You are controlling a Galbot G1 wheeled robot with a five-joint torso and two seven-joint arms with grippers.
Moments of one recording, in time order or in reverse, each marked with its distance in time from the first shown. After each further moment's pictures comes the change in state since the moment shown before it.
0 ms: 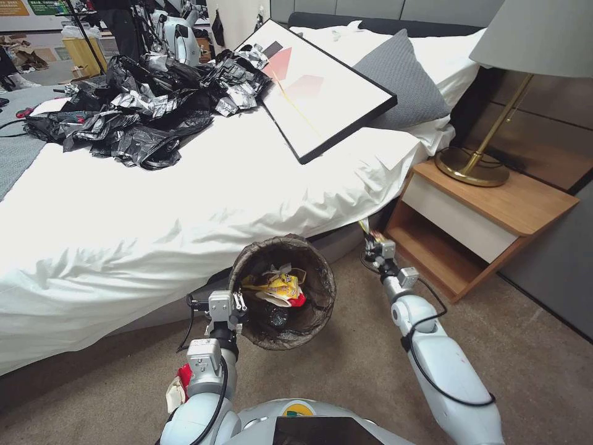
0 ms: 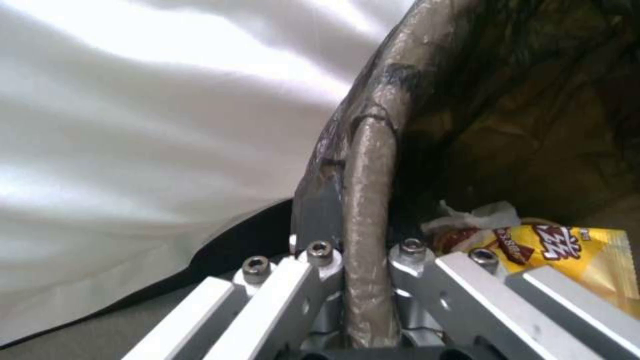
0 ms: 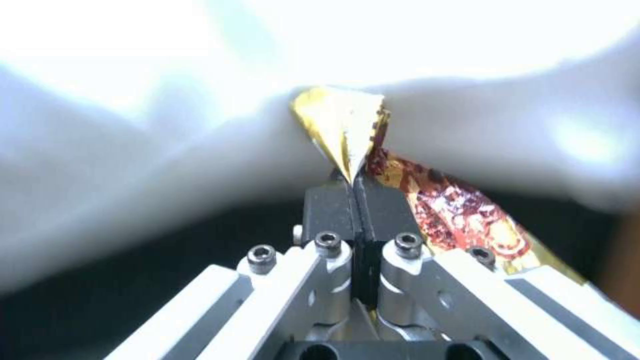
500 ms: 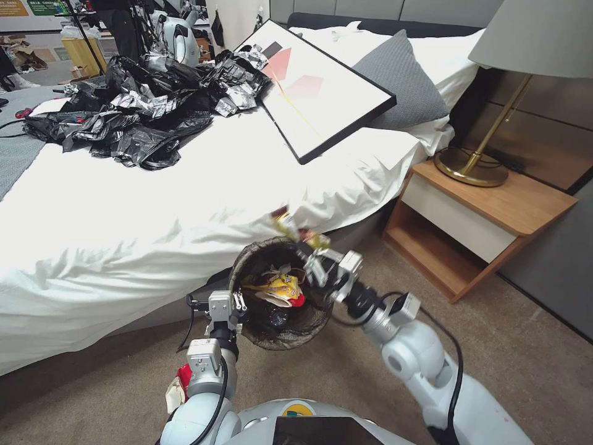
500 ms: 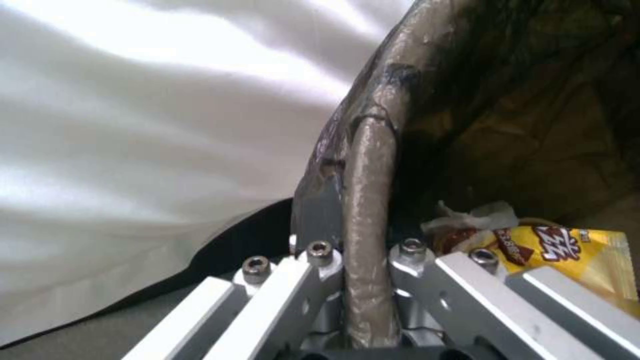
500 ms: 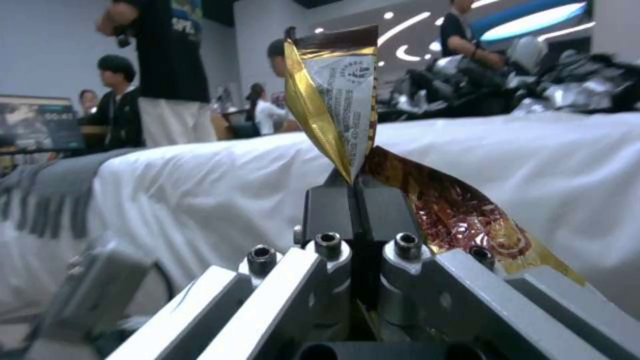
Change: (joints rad) left arm 0.000 0.000 0.000 0.000 0.000 0.000 0.000; right arm -0.218 -0.190 -0.323 0.544 0.130 -0.039 -0.149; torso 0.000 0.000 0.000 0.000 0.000
